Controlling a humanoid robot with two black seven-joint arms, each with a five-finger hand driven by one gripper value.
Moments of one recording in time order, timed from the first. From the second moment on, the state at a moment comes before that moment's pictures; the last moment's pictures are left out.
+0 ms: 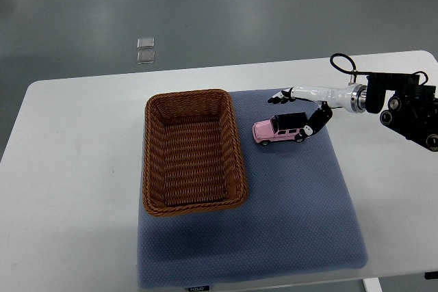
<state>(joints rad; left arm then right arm) 0.01 0.00 -0.06 -0.16 0.12 -0.03 0.00 0.96 -0.44 0.23 0.80 -1.34 0.25 0.36</state>
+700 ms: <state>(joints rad) 0.01 0.00 -0.06 -0.16 0.12 -0.03 0.00 0.94 -0.41 0.23 0.76 -1.34 0.25 0.35</state>
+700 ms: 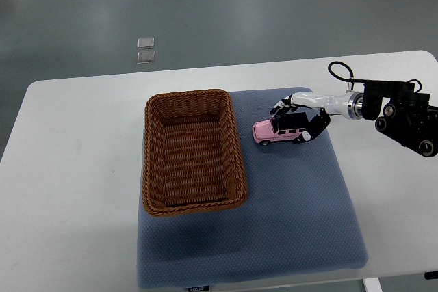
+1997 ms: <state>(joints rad) 0.01 0.00 -0.06 -0.16 0.12 -0.03 0.00 1.03 -0.48 0.25 0.76 -1.26 0.28 0.36</state>
